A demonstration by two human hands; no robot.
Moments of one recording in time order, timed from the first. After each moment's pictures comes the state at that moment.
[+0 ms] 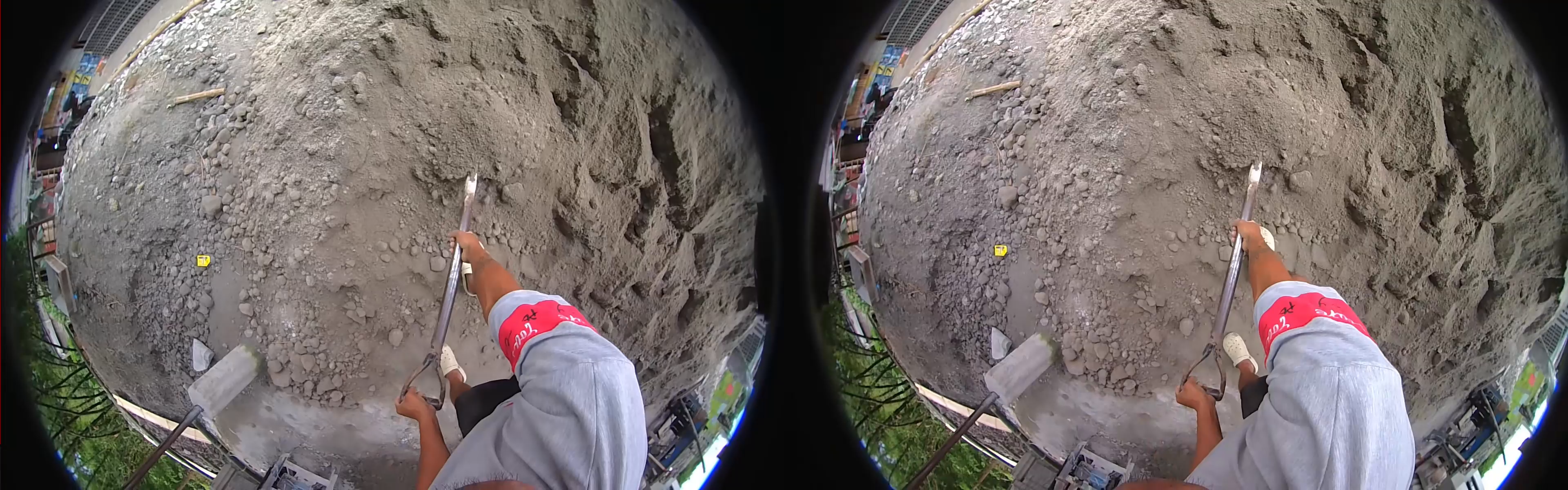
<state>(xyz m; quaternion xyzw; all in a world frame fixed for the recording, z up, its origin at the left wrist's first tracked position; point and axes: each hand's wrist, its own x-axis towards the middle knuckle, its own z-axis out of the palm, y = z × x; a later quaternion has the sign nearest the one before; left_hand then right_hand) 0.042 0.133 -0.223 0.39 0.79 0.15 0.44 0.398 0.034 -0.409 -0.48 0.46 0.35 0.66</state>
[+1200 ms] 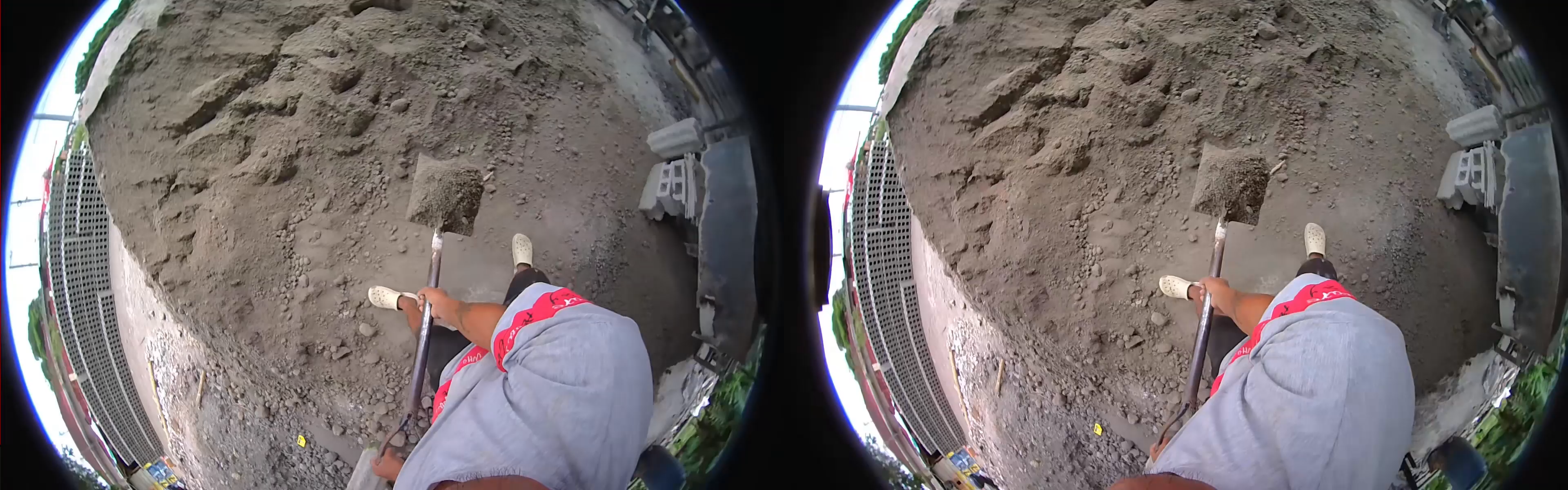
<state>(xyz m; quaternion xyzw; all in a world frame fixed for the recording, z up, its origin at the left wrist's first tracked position) -0.376 0.268 -0.043 0.87 0.34 -0.03 0.36 -0.334 -0.099 -0.268 -0.02 0.66 -0.03 0.75</state>
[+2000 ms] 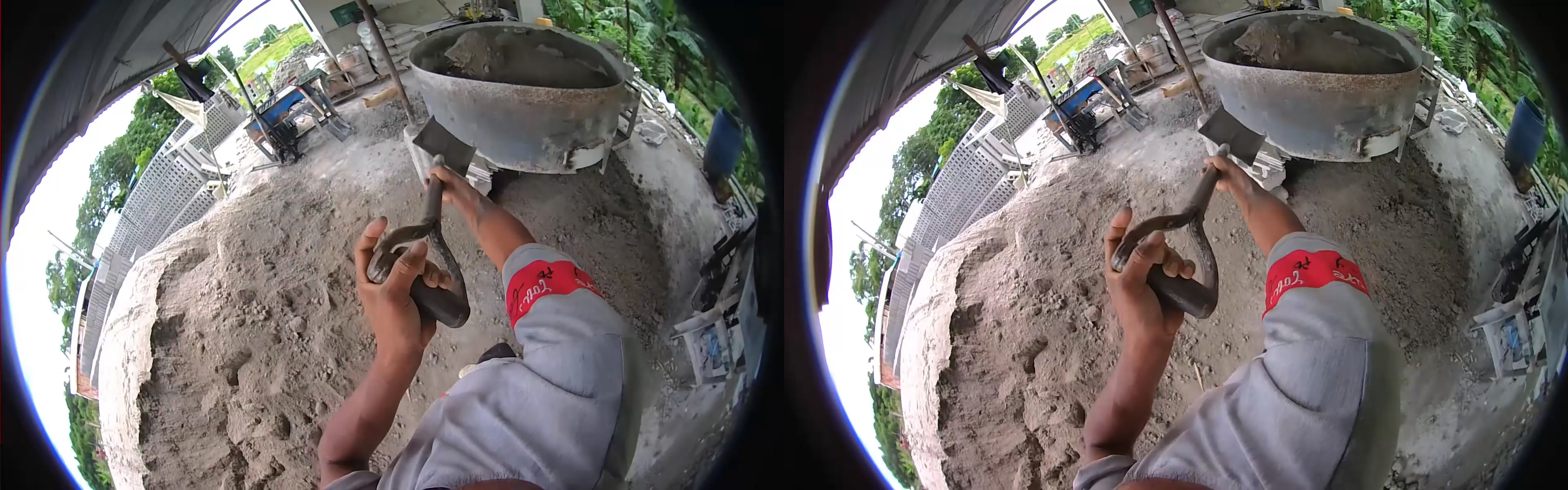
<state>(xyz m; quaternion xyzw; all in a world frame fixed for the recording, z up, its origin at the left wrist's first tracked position) -0.718 -0.360 0.313 0.18 -0.42 -0.78 0.43 -1.027 -0.554 0.085 0.03 0.32 -0.78 0.54</state>
